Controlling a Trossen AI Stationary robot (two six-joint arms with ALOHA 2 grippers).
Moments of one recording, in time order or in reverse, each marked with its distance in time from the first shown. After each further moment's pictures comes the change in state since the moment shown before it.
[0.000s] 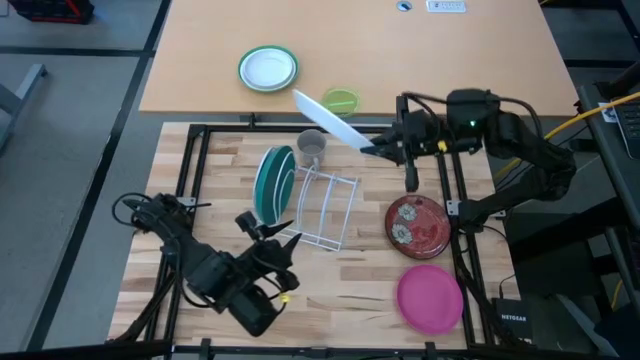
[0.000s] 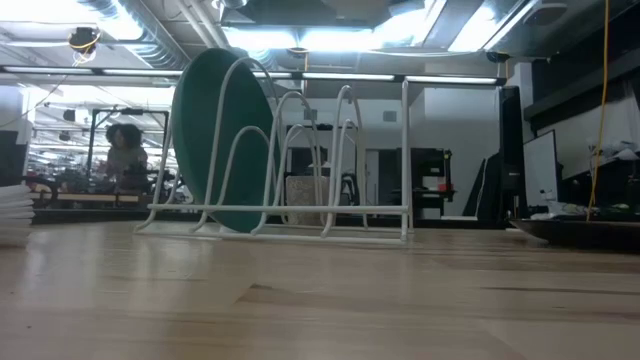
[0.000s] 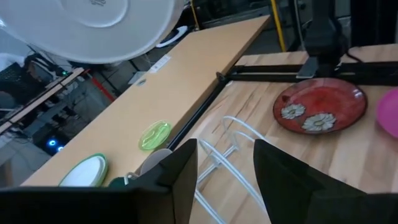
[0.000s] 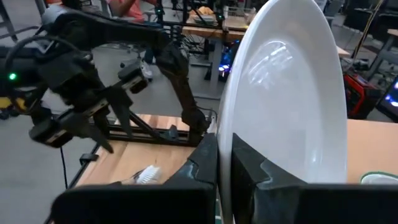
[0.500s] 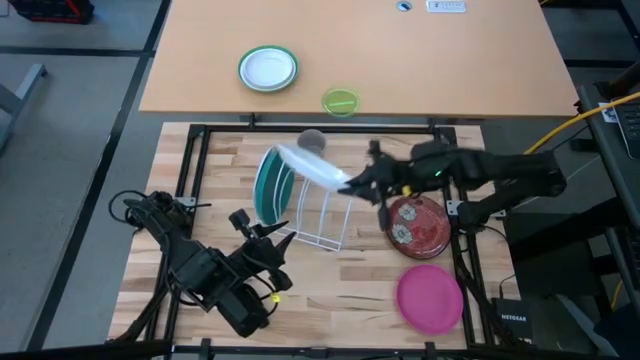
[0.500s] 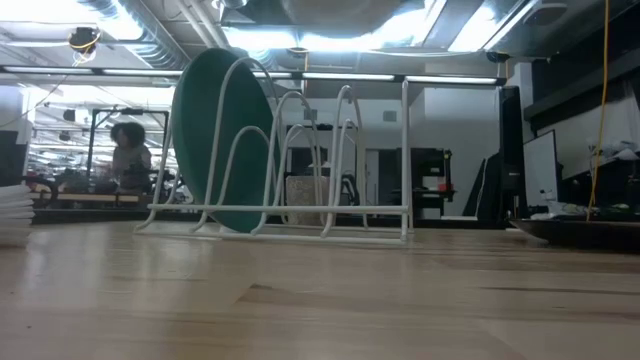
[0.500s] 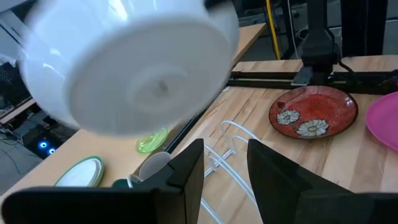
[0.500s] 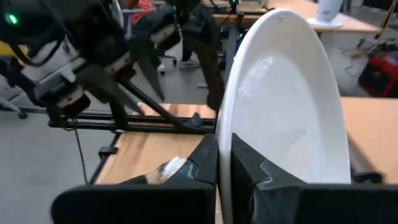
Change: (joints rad) left arm -0.021 -0.036 0.000 0.000 -0.004 0.004; right arm 0.206 0.002 -0.325 0.303 0.163 0.110
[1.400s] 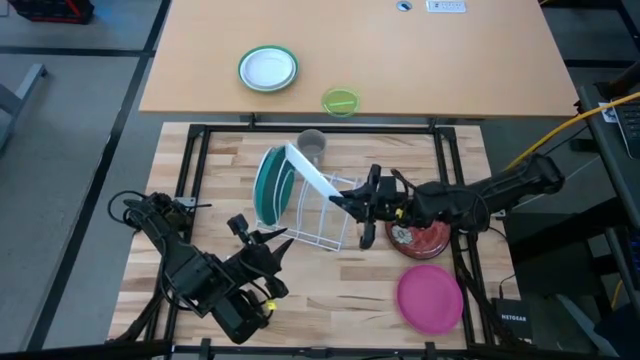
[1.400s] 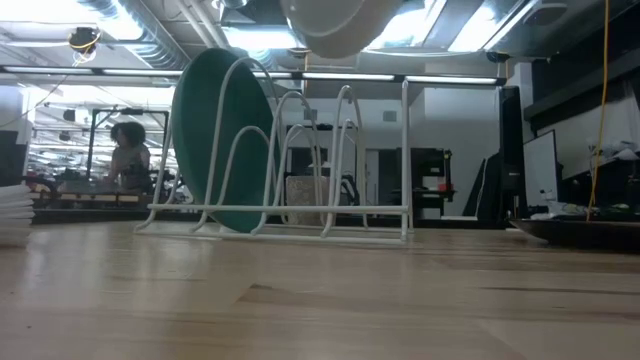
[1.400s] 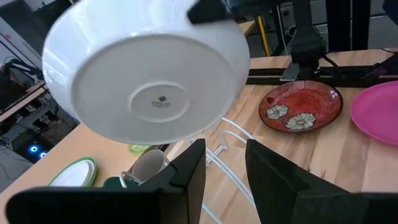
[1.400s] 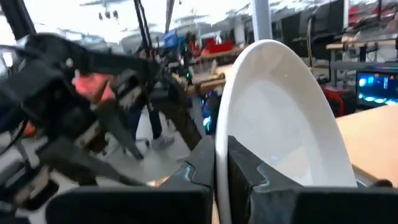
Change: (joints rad) left arm -0.029 0.002 0.000 0.000 0.020 0.004; right arm 0.192 0.012 -0.349 0.694 0.421 0.149
